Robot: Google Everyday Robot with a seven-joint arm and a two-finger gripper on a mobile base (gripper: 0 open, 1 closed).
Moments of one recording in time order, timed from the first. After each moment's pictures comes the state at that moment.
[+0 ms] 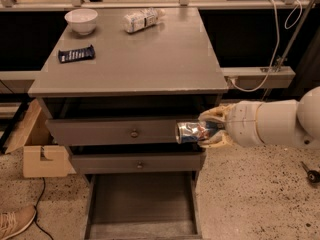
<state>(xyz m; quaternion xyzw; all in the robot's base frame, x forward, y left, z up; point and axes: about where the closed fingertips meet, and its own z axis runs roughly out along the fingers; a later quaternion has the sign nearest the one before) 0.485 -0.119 0.816 -0.68 0.59 0.00 0.44</state>
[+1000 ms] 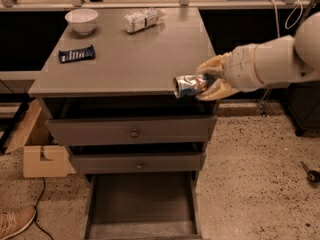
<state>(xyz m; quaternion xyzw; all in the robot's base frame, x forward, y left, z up) 0.571 -0.113 0.891 -0.71 0.54 0.00 0.45</state>
